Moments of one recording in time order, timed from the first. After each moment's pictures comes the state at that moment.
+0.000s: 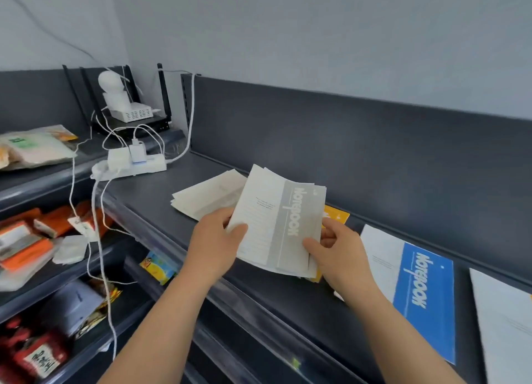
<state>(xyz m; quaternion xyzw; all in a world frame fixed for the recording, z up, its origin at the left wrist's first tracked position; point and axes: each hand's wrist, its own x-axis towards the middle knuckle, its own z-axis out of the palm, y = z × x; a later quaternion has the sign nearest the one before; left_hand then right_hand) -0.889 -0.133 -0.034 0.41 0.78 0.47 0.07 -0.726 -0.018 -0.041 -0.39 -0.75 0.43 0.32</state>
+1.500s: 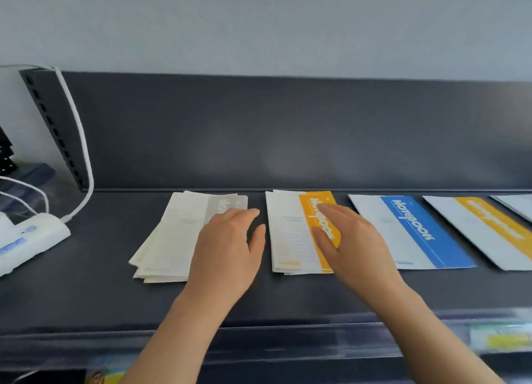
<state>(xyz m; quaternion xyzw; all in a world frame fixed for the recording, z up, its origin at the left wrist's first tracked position) -1.019 -0.096 -0.026 0.69 0.64 0.34 0.02 -0.833 -0.077 -0.026 -0.60 -0.75 0.03 0.29</state>
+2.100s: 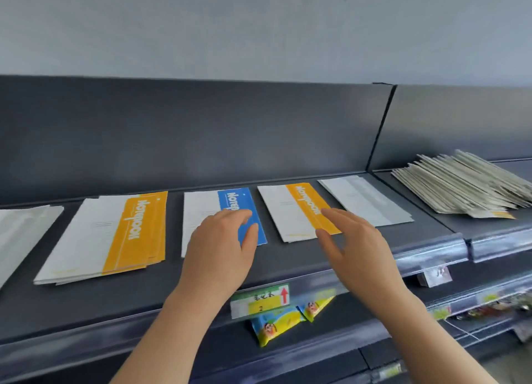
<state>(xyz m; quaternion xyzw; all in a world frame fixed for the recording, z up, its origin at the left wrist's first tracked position) -0.721 -0.112 -0.024 0.75 0.56 0.36 0.08 -0.522 -0.149 -0.024 -0.68 -0.66 -0.01 0.32</state>
